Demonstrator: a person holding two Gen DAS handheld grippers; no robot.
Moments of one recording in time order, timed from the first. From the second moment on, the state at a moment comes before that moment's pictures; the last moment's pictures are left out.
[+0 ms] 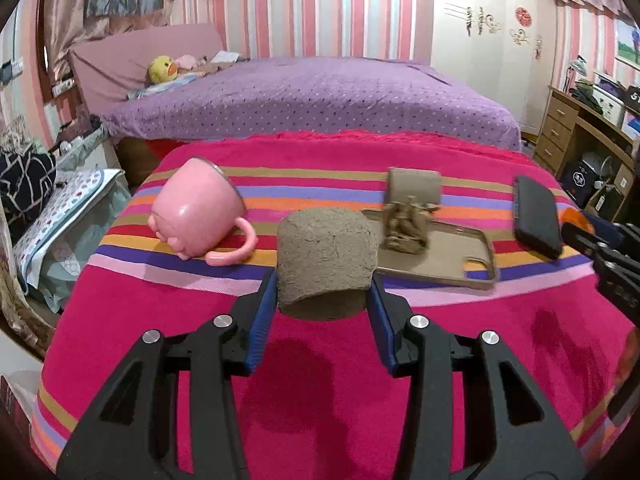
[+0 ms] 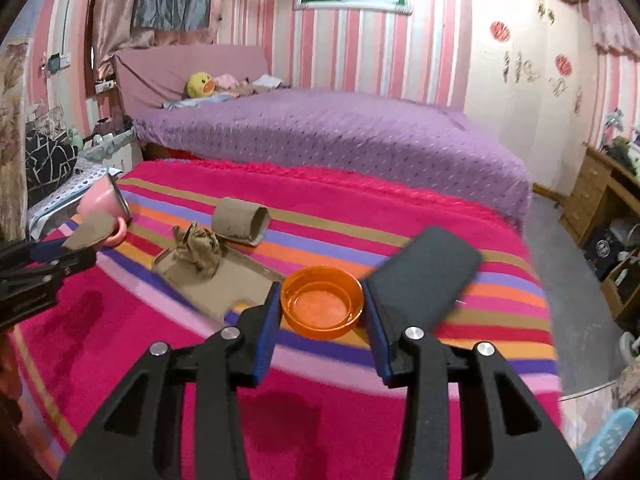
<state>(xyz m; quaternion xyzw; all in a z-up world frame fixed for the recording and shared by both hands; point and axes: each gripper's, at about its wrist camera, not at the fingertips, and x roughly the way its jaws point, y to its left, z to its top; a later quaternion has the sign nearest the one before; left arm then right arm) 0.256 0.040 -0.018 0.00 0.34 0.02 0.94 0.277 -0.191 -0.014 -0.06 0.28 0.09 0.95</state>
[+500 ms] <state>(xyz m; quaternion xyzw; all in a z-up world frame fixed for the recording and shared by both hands) 0.163 -0.038 -0.008 0.01 0.30 -0.01 0.95 0.150 -0.291 0.008 -0.05 0.24 0.03 0.97</state>
